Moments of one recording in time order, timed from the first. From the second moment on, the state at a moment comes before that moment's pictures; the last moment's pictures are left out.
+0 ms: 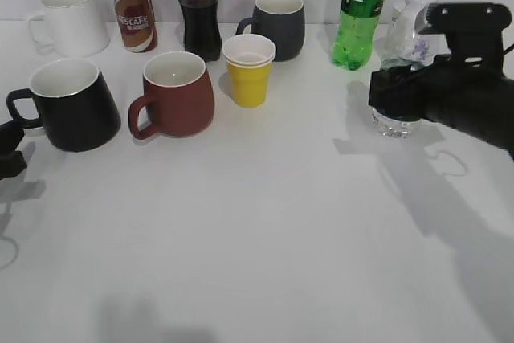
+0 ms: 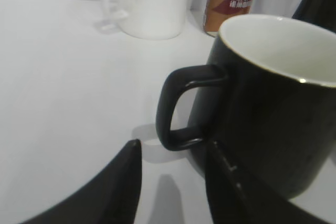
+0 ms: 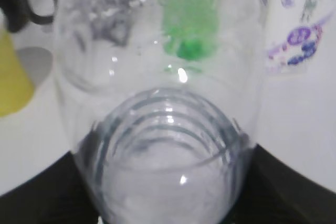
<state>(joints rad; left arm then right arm) 0.02 1.78 -0.24 0.17 -1.21 -0.17 0.37 1.67 -0.65 0.22 -0.56 -0.05</state>
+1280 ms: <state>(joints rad) 0.02 1.06 -0.27 0.36 -0.72 -0.27 0.36 1.37 -0.64 -0.02 -0.55 -0.07</state>
